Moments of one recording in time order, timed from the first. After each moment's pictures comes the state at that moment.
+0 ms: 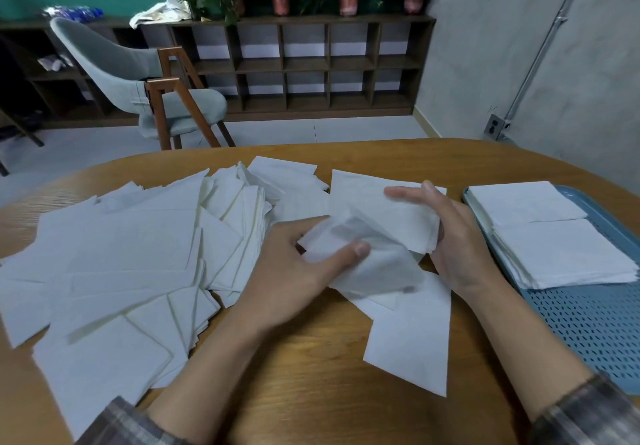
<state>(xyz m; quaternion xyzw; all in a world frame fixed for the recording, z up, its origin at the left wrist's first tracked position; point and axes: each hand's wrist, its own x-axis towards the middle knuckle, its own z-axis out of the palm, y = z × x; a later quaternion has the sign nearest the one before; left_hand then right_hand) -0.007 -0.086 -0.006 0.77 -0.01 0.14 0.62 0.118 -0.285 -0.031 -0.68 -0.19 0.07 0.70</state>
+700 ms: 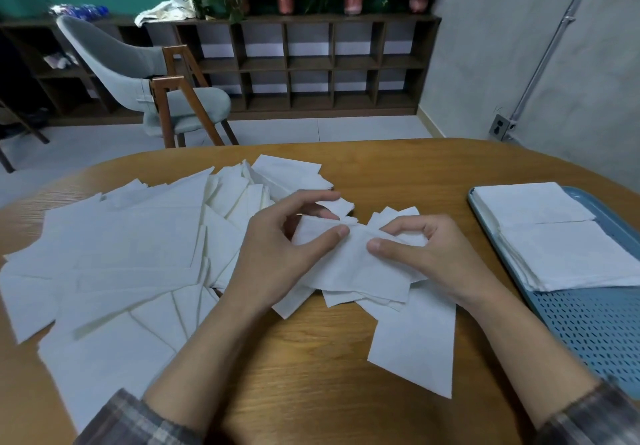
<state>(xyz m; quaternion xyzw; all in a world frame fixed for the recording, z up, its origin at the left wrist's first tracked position) 0.007 -0.061 -0.014 0.82 0.01 0.22 0.52 0.094 -0.277 -0.017 -0.75 -0.22 0.17 0.60</state>
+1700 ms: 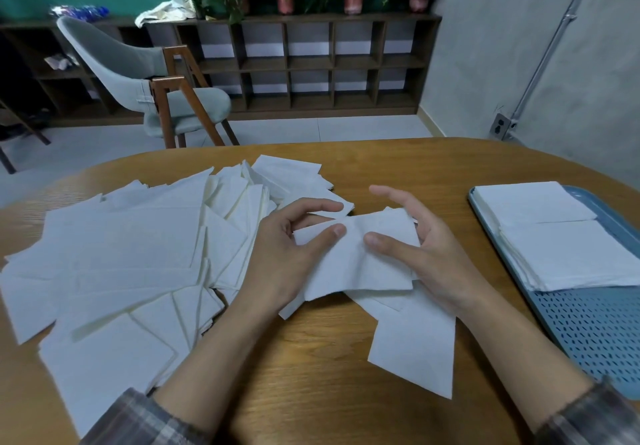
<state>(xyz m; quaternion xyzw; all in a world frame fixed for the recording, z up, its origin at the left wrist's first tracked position) 0.012 -0.069 -0.022 0.76 0.05 0.19 0.62 0.087 -0.269 -0.021 -0.69 -0.24 0.16 0.66</state>
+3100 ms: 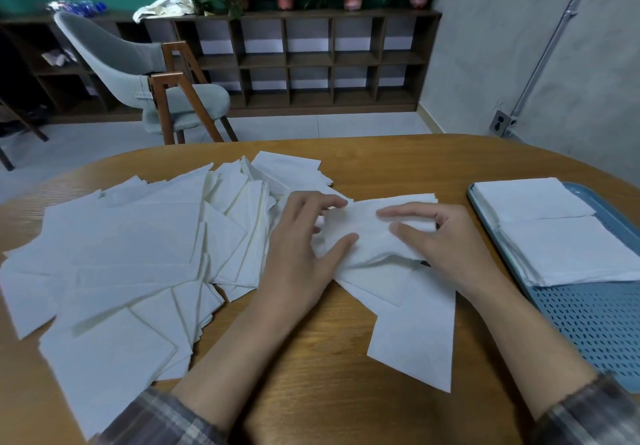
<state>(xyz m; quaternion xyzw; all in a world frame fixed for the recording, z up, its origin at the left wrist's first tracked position) 0.019 -0.079 -0.047 0.85 -0.02 0.31 0.42 0.109 -0.285 -0.029 -0.79 -0.23 0.05 0.57</state>
